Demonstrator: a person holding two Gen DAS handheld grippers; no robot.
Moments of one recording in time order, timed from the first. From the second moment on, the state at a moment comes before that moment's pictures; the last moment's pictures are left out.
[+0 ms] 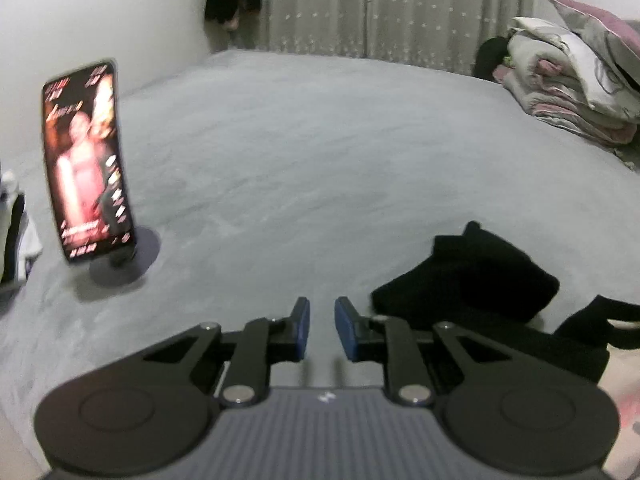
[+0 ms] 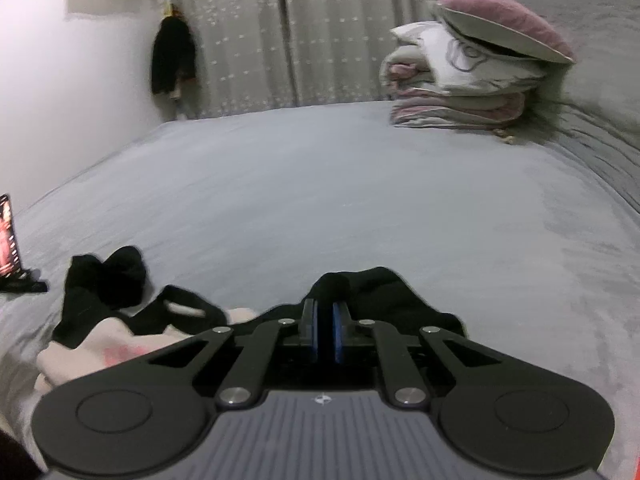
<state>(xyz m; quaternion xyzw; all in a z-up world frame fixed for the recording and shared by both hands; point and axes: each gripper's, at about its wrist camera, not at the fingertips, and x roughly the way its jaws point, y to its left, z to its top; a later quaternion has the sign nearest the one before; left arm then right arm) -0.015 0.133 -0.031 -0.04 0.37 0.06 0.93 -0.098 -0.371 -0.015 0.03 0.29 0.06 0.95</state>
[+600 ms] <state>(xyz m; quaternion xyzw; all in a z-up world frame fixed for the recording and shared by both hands) -0.007 0.117 -0.026 -0.07 0.36 -0.04 0.93 -0.094 -0.415 -0.009 0.02 0.28 -0.04 0.96</state>
